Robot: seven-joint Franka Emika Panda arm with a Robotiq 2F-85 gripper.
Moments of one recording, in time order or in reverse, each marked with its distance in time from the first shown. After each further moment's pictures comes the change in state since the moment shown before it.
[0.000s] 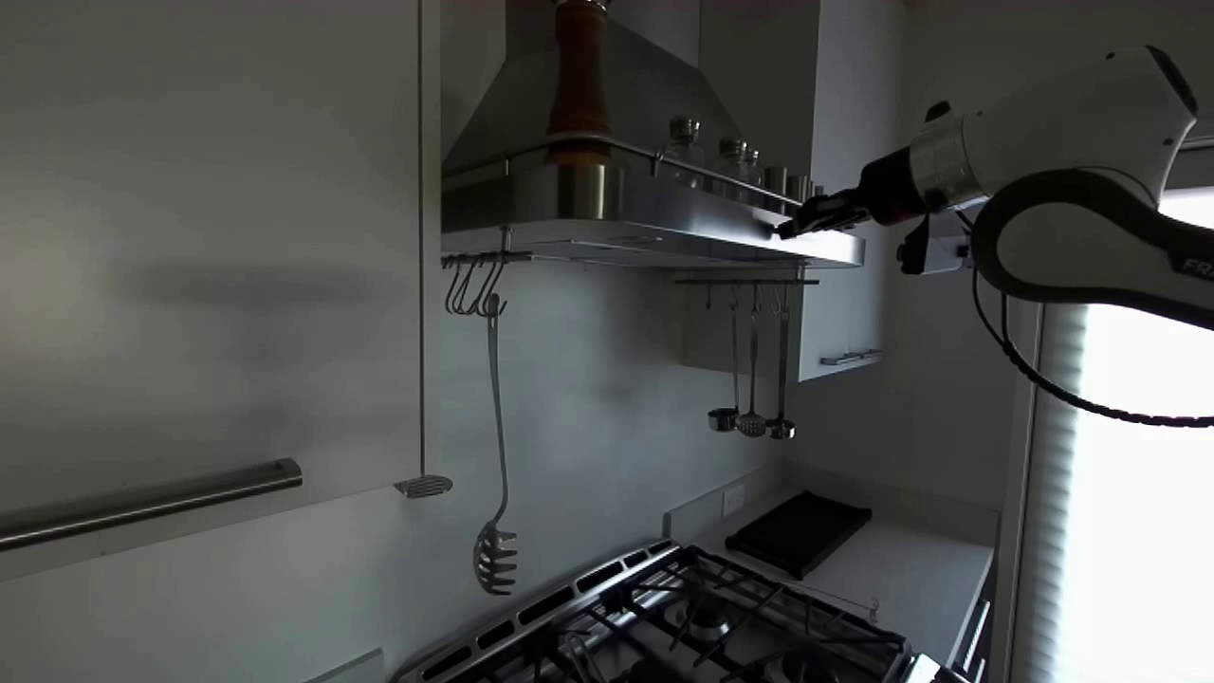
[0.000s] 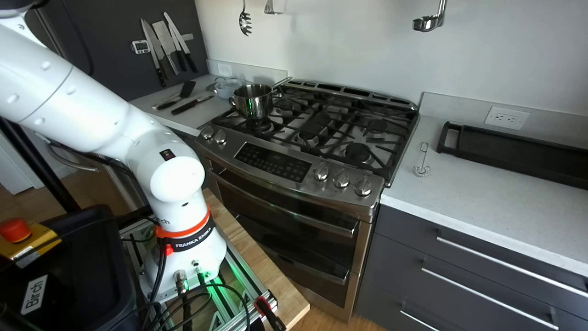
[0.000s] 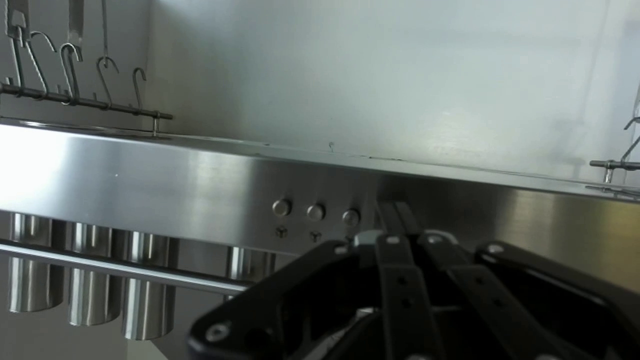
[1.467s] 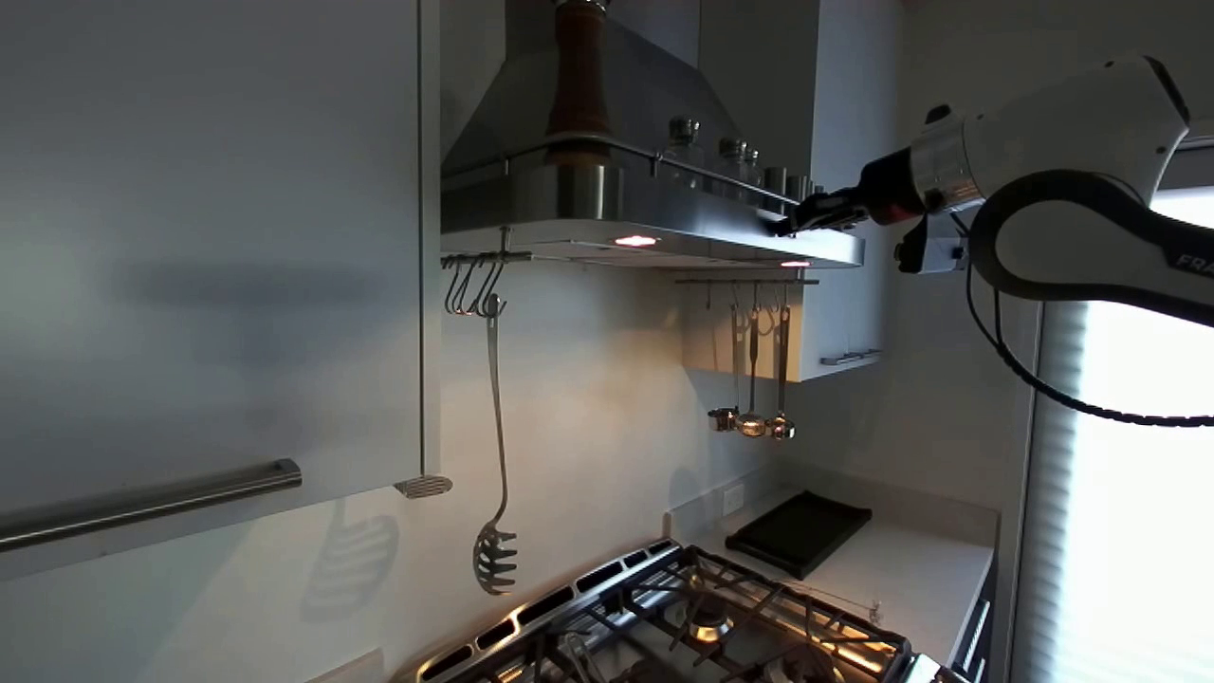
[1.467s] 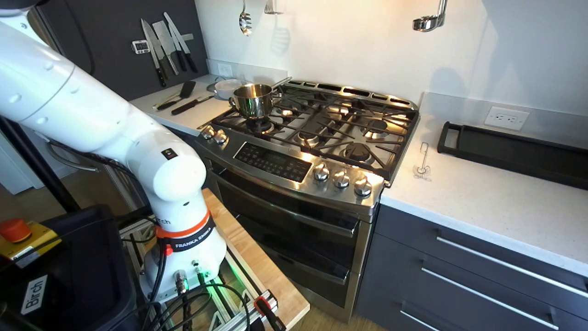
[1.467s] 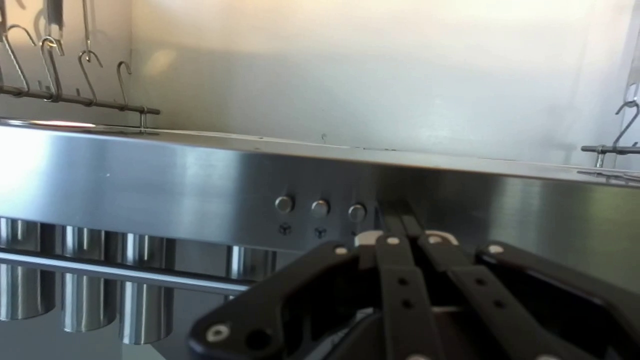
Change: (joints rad) arm 0.048 0.018 -0.042 -0.004 0.023 0.041 -0.021
